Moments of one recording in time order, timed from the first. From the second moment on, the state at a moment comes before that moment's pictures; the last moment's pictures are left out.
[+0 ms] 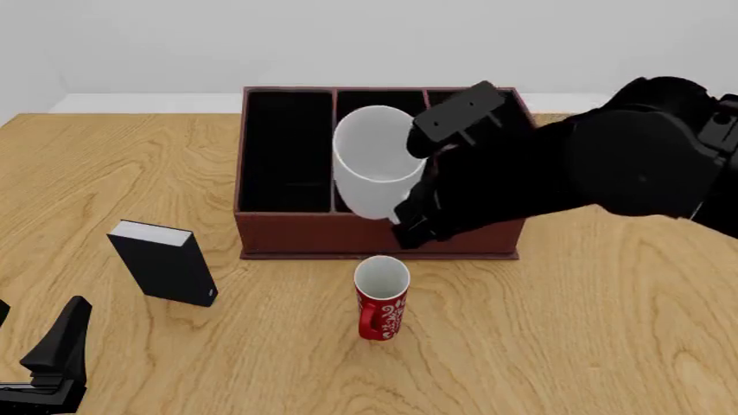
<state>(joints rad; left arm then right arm) 0.00 0.01 0.00 0.00 0.00 0.75 1.33 -1.19 0.73 -0.01</state>
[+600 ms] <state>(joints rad) 0.00 0.01 0.00 0.00 0.00 0.62 1.15 -1.08 0.77 -0.03</state>
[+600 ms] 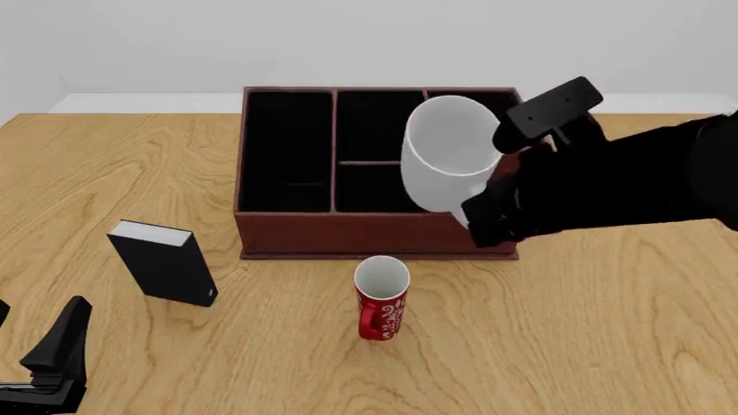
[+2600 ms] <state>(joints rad) 0.00 0.01 0.00 0.00 0.00 0.01 0.75 -0.99 0.94 -0.09</state>
